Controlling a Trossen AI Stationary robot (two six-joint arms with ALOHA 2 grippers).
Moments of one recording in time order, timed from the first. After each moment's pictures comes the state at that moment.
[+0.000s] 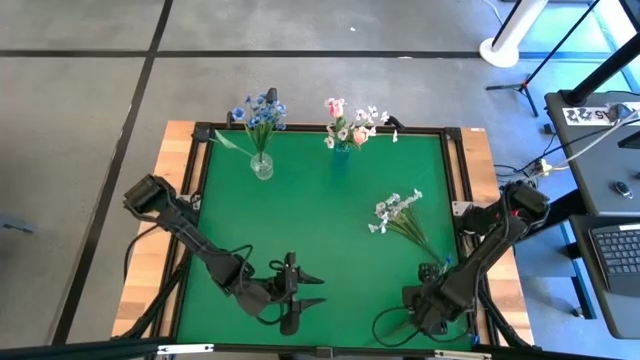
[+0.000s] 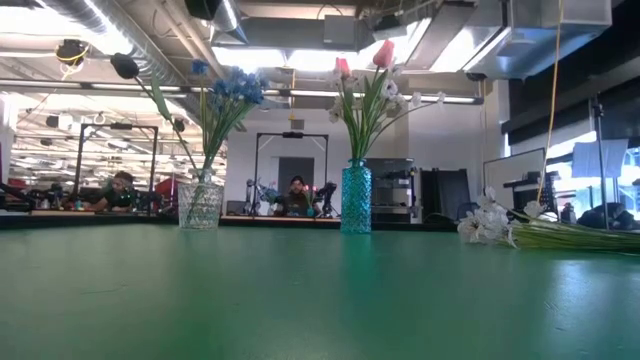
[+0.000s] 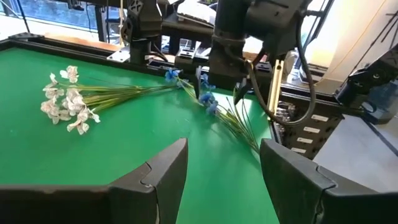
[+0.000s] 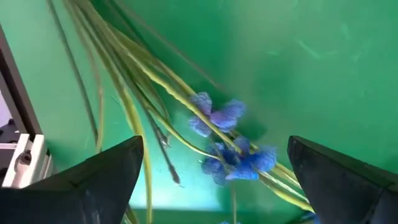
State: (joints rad) left arm -0.67 1.78 1.04 0.43 -0.73 -0.41; right arm 0.90 1.70 1.10 -0.94 -0.13 0.90
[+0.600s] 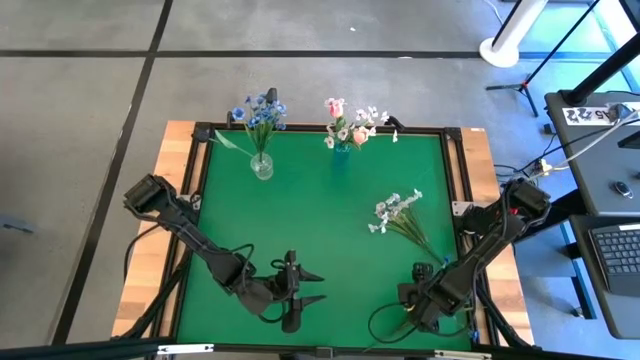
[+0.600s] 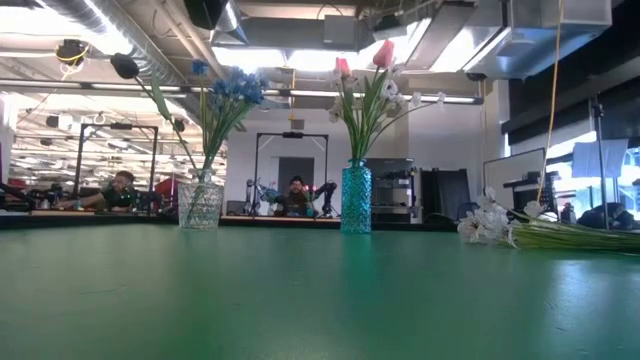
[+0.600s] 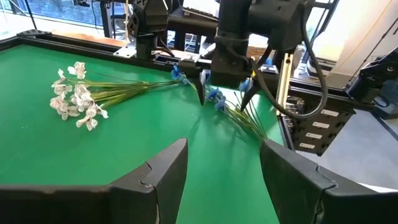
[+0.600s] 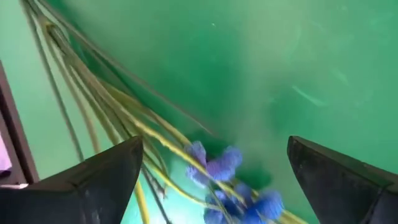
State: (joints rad) left arm -0.66 1.78 1.04 0.40 -0.73 -0.42; right arm 0.89 1.68 1.00 -0.76 -0.05 0.93
